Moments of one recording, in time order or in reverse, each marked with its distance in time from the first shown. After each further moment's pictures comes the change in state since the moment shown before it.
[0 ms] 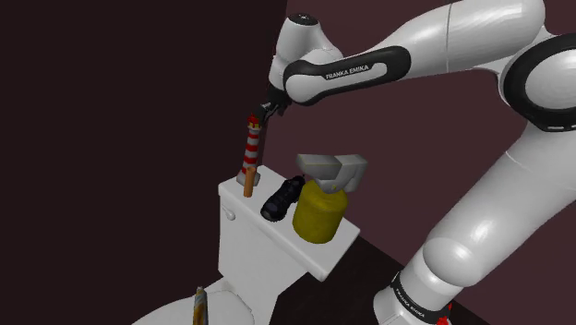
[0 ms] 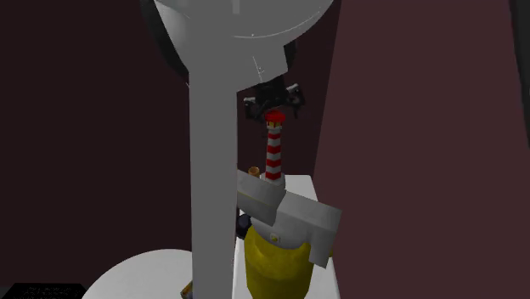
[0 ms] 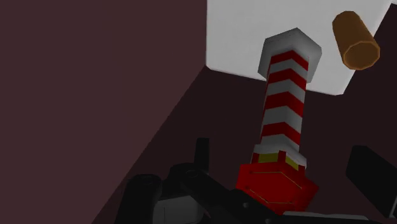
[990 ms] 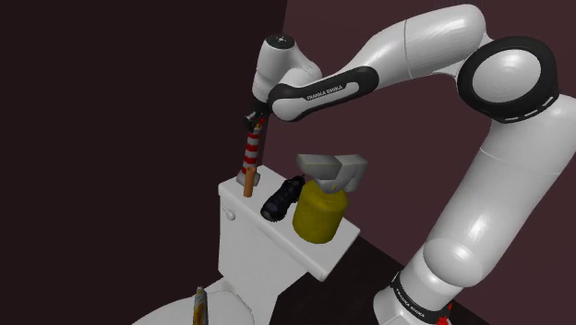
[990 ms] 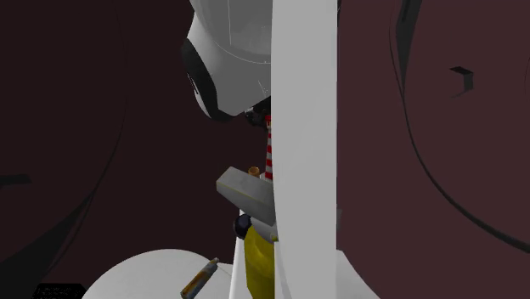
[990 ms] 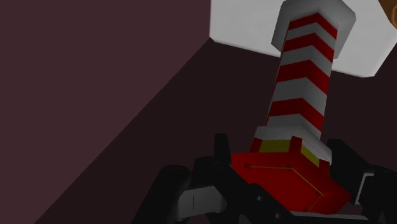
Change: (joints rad) arm 0.013 0.182 0.008 0.091 -0.193 0.104 0.129
